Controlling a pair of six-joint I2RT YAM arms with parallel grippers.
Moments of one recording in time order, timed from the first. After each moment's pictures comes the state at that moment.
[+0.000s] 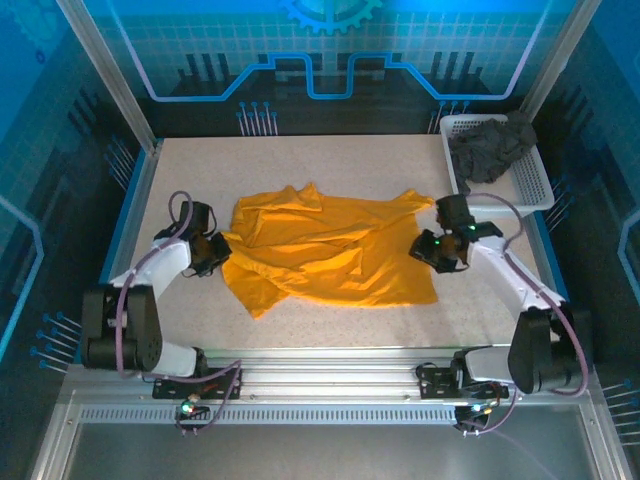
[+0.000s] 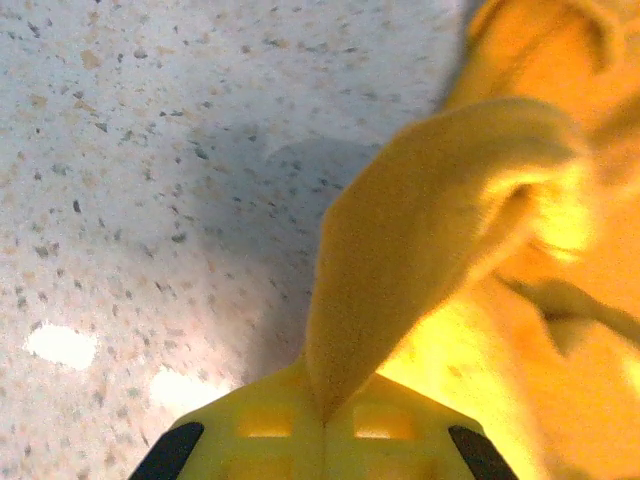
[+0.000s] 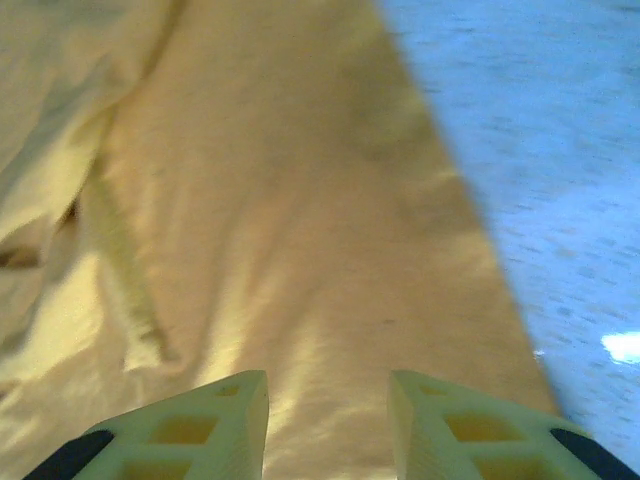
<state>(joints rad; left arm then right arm) 0.03 1.38 0.80 -0.56 0.08 -0.64 0.12 1.29 0.86 -0.75 -0.15 0.65</state>
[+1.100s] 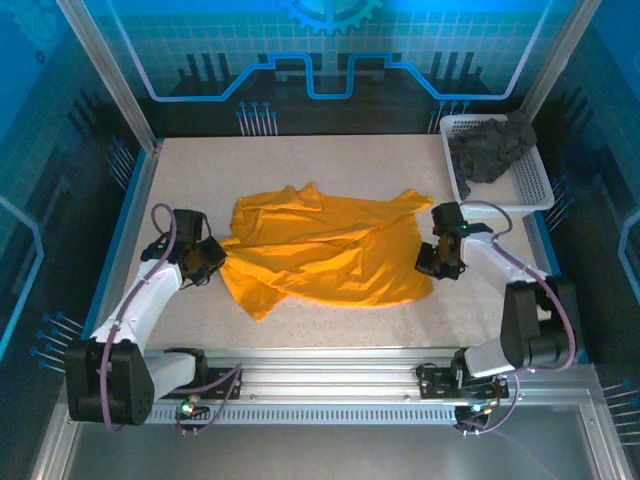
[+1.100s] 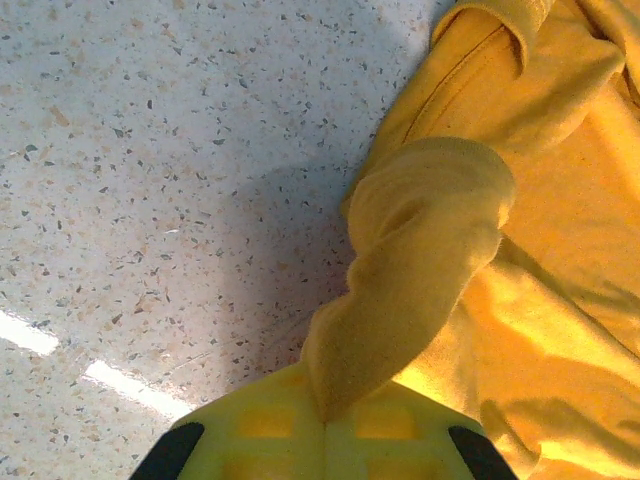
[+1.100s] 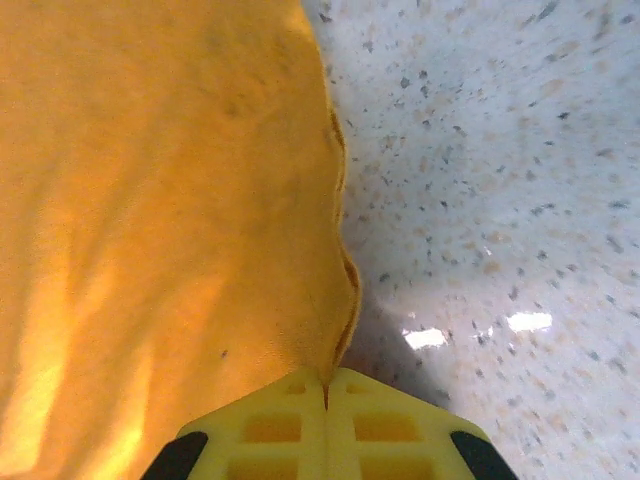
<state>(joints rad) 0.01 1.15 0.76 -0.69 0.06 -0.80 0.13 1.42 0.85 -0.76 -0.07 0.49</state>
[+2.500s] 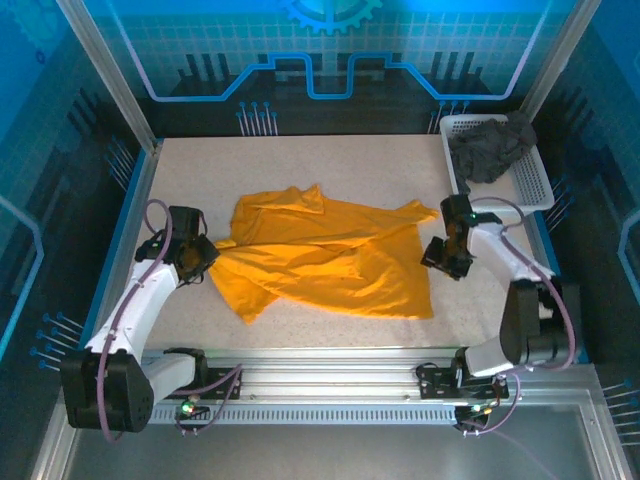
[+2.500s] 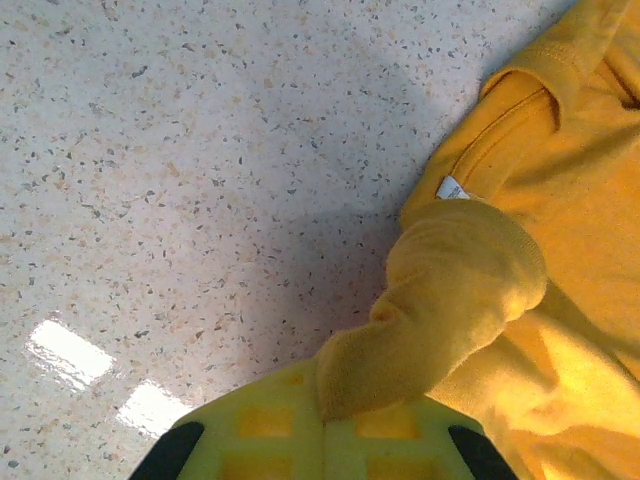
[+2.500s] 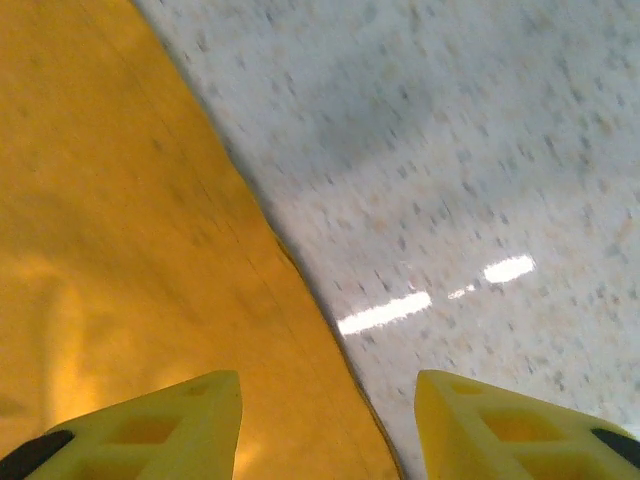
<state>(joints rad) 0.01 1.11 0.81 -0.79 -0.09 -0.80 0.07 1.38 0.88 -0.91 -0.04 0.58</state>
